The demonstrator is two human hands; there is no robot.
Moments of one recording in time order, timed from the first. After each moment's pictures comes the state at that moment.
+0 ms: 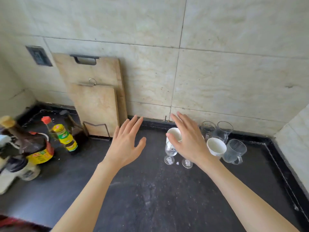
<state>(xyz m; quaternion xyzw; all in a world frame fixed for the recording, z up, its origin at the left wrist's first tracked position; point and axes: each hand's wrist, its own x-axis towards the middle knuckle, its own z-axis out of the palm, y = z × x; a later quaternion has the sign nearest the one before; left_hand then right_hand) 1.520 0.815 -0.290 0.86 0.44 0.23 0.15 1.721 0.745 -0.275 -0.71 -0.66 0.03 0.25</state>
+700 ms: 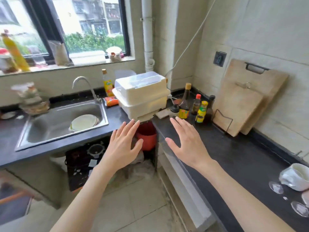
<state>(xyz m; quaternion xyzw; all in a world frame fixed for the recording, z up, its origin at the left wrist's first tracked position) 1.230 0.464 -0.262 0.56 0.79 0.27 0.02 1.417 0.584 -0.245 -0.31 -0.92 0.14 0.22</state>
